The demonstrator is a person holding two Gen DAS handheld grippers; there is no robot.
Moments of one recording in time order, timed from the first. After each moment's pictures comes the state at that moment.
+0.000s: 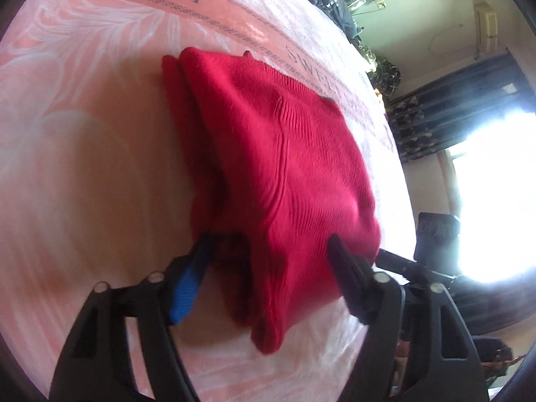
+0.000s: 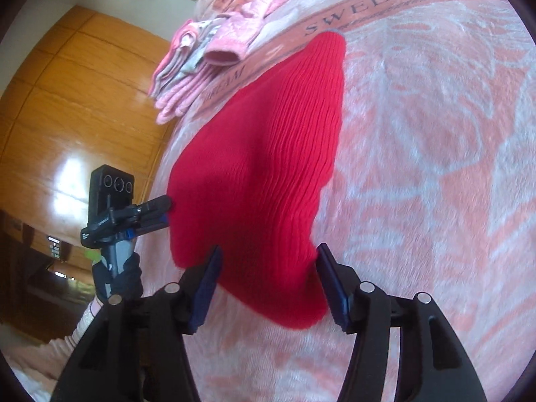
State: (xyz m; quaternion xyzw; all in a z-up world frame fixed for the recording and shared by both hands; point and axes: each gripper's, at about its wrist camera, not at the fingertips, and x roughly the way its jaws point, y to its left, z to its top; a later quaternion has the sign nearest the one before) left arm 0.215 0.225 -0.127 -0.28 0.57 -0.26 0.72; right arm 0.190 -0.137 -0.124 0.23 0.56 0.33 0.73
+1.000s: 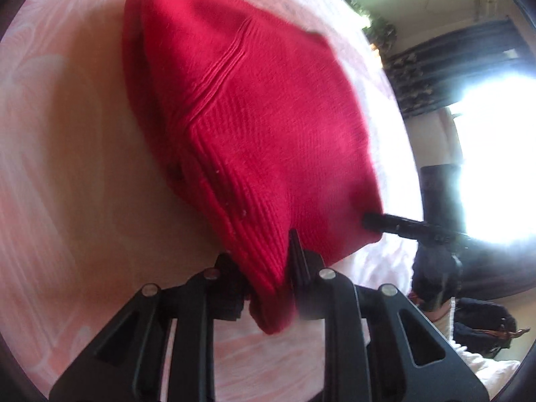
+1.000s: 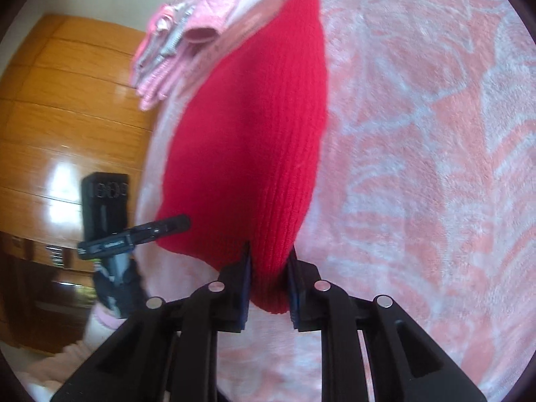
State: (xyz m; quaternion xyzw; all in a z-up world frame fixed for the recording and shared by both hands) left arm 0.176 0.188 -0.143 -0.23 0.64 -0.30 0.67; right arm 0.165 -0.132 -0.124 0.24 0.63 0.27 0.69
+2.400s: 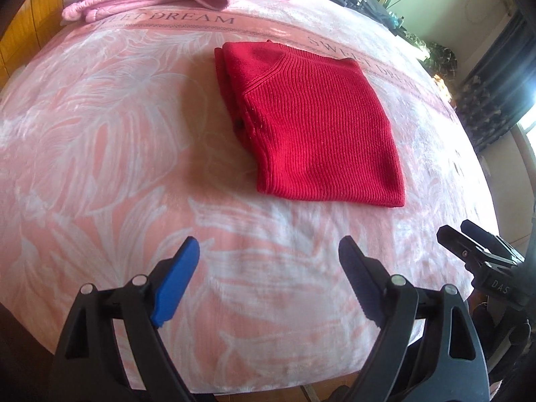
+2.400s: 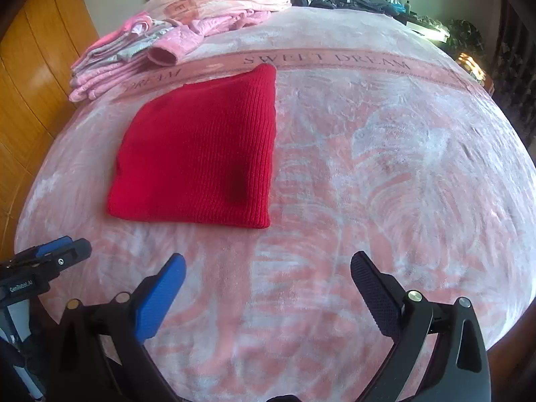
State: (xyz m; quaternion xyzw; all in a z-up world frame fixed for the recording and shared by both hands) left arm 0.053 0.195 -0.045 -0.13 0.57 -0.10 0.80; right arm 0.049 -0.088 -0.031 0.02 0.54 0.04 0.84
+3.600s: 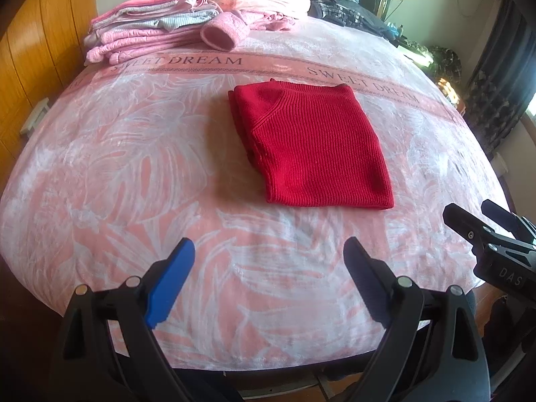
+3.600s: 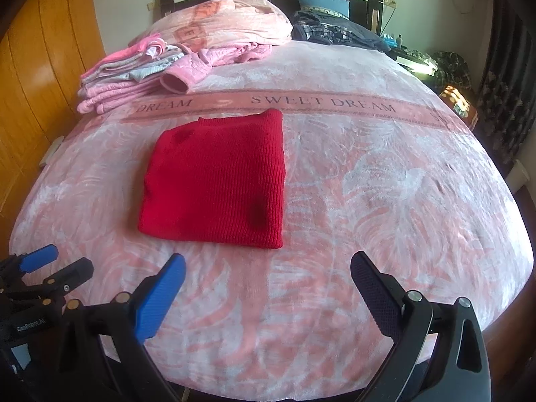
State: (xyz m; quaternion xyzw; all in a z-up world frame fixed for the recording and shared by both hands) left arm 0.016 0.193 0.017 -0.07 0.53 -0.06 0.84; right arm 0.028 -0.060 0.028 -0.02 0.49 0.02 0.87
